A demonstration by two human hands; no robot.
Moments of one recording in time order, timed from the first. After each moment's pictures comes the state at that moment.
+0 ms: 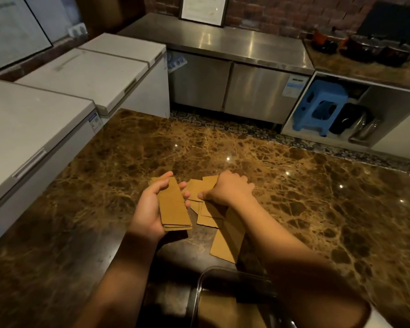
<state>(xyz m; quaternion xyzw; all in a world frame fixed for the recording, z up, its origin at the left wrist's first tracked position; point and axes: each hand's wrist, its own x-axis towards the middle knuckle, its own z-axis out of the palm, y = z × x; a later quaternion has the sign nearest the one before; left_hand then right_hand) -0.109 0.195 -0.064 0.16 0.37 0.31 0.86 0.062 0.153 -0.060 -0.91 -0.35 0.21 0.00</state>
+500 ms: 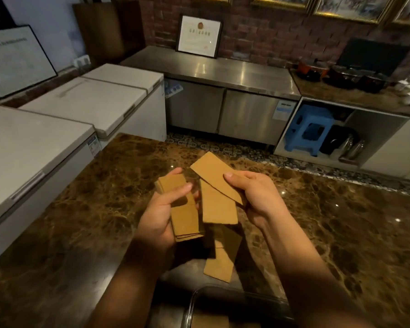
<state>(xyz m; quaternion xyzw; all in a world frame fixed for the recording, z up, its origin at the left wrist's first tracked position) -0.092 0.174 -0.006 0.25 0.26 0.33 0.87 0.070 0.083 0.041 -0.61 -0.16 0.46 0.62</state>
